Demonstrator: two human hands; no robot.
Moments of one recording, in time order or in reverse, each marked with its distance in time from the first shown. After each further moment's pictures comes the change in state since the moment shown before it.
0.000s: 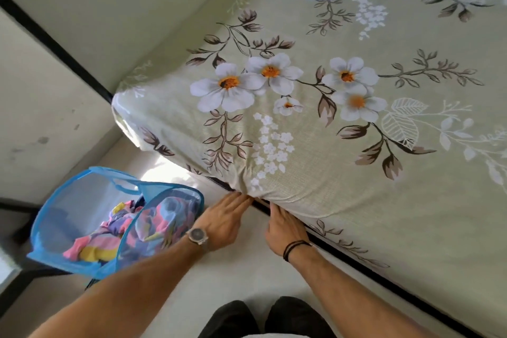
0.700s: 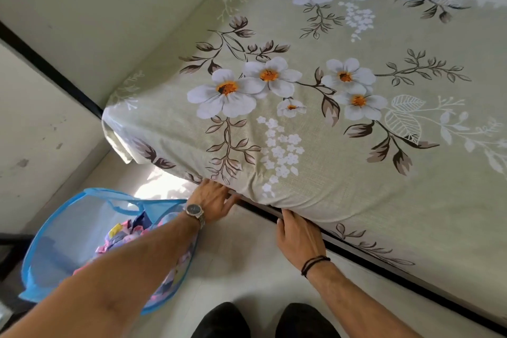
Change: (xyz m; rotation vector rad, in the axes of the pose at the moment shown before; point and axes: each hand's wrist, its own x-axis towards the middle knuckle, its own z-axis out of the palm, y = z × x) left_hand 0.047 -0.087 -0.019 0.133 -0.162 -0.139; right_hand -0.011 -0.016 -0.002 -0.077 0.251 0.047
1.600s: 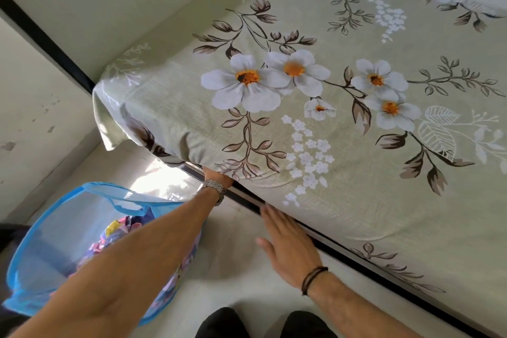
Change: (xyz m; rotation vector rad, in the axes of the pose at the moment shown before) left_hand 0.077 -0.044 0.028 -0.984 -0.182 -0.901; right_hand 0.023 -0.049 0.010 0.001 -0.321 -0.238
